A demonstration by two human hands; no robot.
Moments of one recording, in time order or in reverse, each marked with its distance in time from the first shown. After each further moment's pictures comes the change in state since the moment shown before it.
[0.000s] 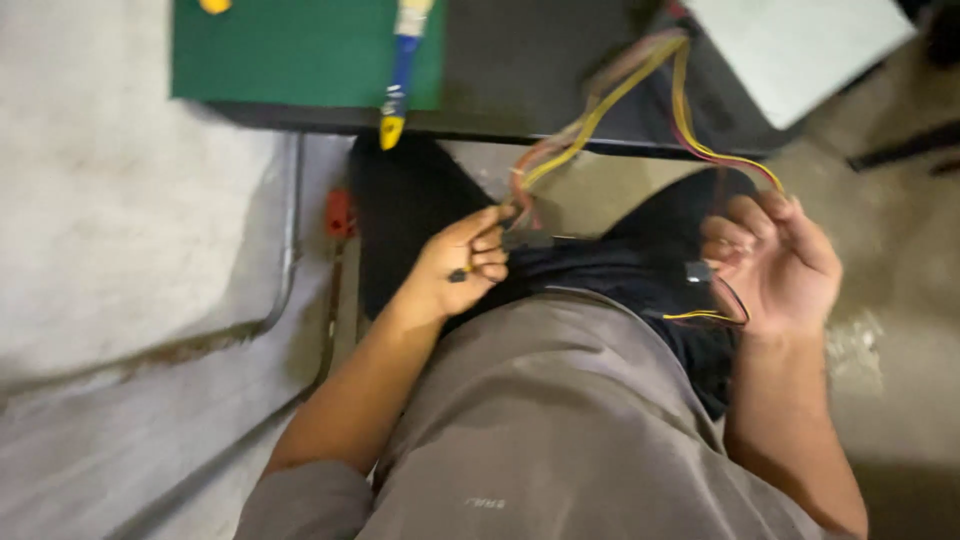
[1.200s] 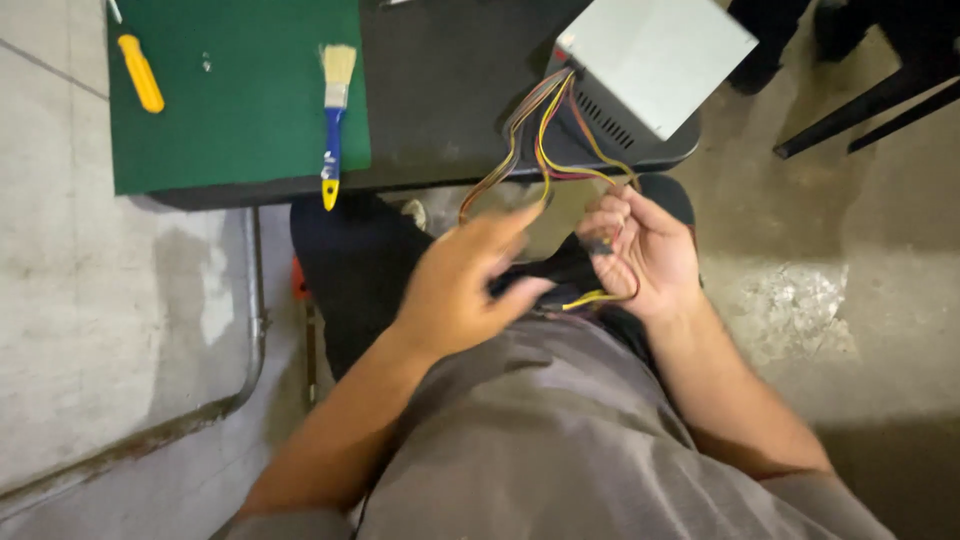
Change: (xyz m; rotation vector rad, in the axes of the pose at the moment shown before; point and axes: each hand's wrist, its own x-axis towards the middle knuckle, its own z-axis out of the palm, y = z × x) left_hand -0.034 0.001 0.147 1.681 -0.133 1.168; right_hand 0.032 0.039 0.027 0.406 -0.023 0.096
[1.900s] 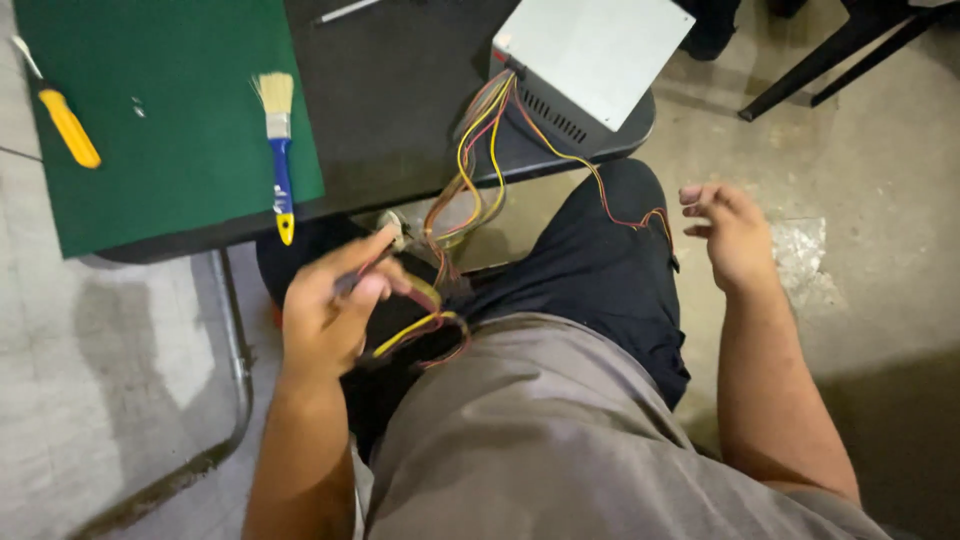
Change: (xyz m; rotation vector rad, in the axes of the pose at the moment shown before) left_hand -0.014 -0.054 -0.055 -0.431 -0.077 -0.069; right_hand -0.074 -0.162 -0.104 -1.583 0.811 -0.622
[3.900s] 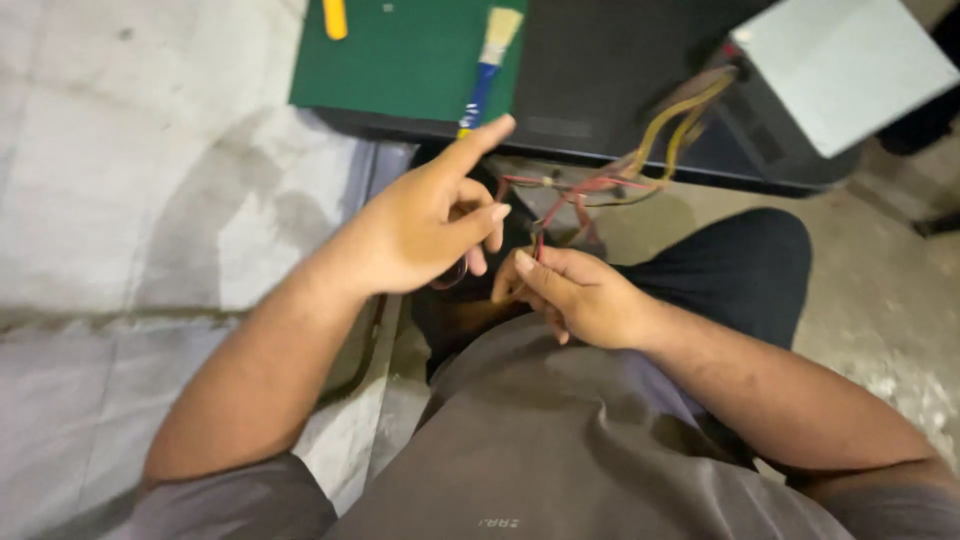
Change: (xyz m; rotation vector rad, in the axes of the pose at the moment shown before) left_hand 0.004 0.138 -0.042 0.223 -0.116 -0.619; right_hand -0.180 -0.171 0.242 0.167 -1.333 0.031
